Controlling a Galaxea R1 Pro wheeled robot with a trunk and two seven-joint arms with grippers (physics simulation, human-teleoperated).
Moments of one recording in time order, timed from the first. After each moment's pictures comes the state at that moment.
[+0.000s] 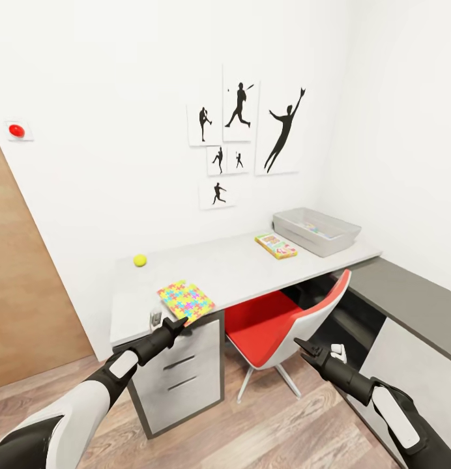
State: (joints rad) left arm -0.83 0.02 0.26 -0.20 0.66 0.39 -0.80; right arm -0.39 -0.25 -0.04 -0.87 -0.91 0.60 0.70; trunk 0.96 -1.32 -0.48
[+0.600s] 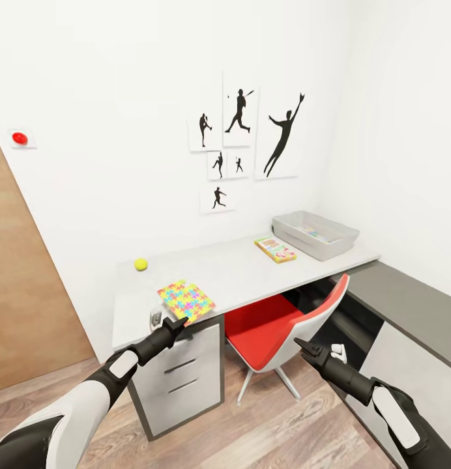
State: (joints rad) left arm -0.83 0.02 0.26 -0.20 0.66 0.39 -0.80; right arm -0.39 -0.25 -0.04 -0.87 -0.91 0.60 0.70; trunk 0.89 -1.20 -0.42
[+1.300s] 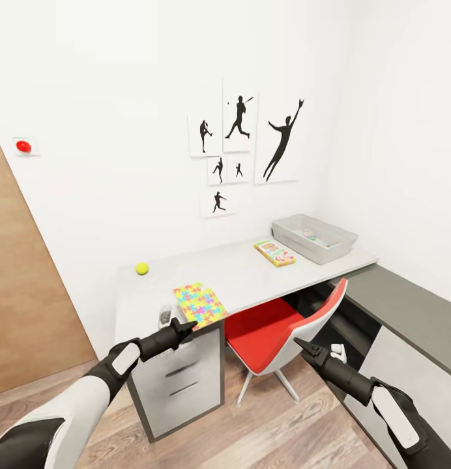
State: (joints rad) left arm -0.83 0.03 0.10 -0.27 0.67 0.57 -0.80; right arm -0.39 -0.25 -0.04 -0.87 -0.91 0.60 0.70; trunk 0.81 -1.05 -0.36
